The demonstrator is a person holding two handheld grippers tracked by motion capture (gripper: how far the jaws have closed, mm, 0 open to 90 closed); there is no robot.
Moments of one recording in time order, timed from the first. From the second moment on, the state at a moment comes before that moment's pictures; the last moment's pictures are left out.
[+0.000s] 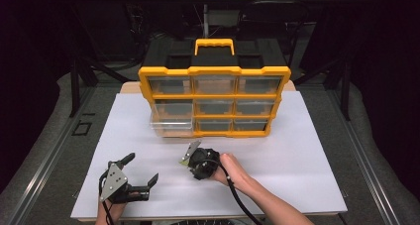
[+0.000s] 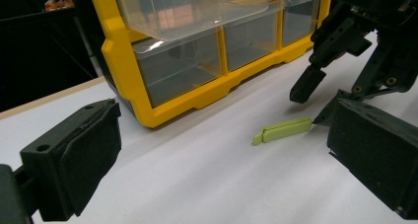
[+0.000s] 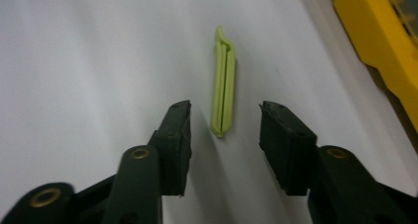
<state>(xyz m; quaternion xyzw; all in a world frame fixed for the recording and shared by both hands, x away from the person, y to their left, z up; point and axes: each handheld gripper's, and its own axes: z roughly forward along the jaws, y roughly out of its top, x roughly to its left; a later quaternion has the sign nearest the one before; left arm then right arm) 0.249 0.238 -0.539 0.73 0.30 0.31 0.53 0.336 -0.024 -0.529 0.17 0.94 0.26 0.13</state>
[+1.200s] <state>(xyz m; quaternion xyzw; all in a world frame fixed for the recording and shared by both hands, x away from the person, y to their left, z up) 0.249 0.240 -0.539 0.72 0.30 0.31 0.54 0.344 -0.008 -0.526 0.22 0.95 0.22 0.11</state>
